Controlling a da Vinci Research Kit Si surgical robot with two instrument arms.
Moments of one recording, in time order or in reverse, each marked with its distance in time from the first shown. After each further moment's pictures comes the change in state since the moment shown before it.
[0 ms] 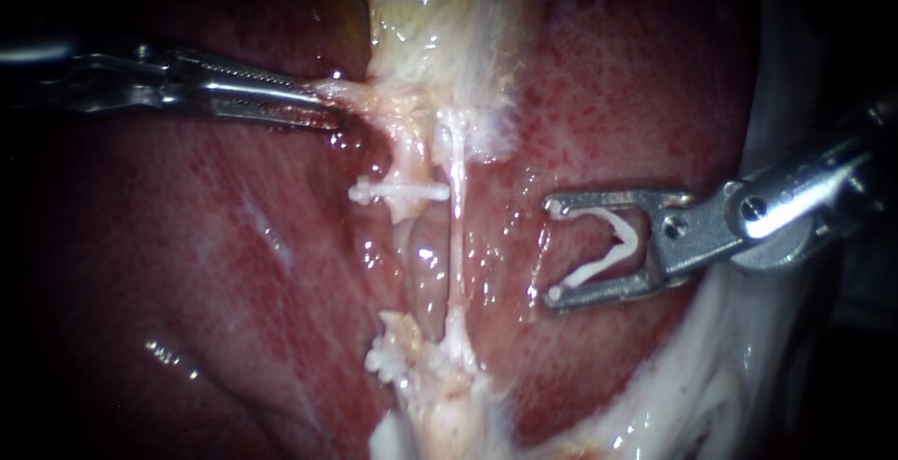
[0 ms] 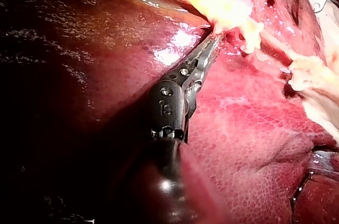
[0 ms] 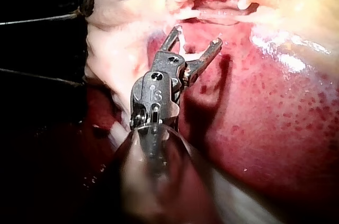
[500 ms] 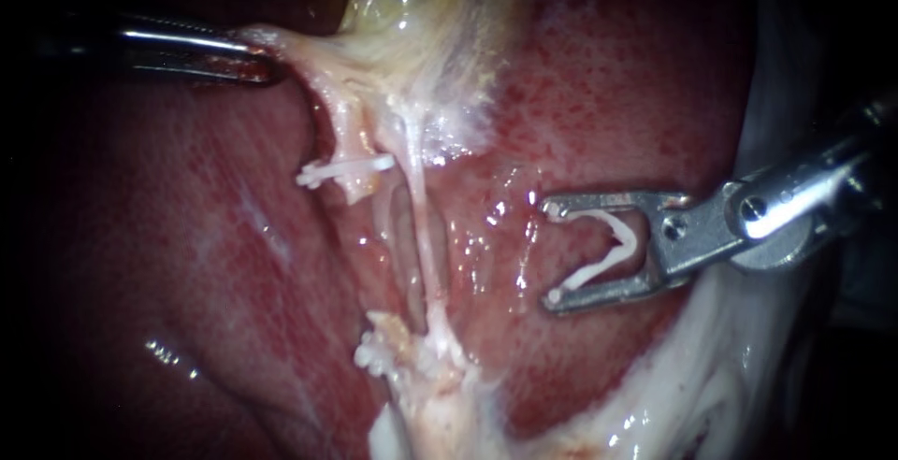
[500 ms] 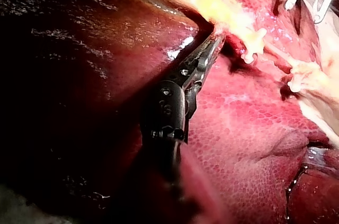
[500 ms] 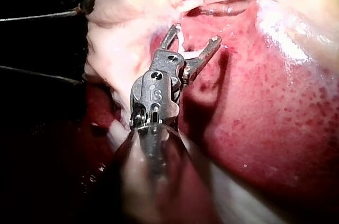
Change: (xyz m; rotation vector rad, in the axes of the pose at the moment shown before) right arm 0.000 0.000 0.001 0.047 0.057 0.040; left arm 0.005 0.001 -0.008 0.028 0.023 -0.022
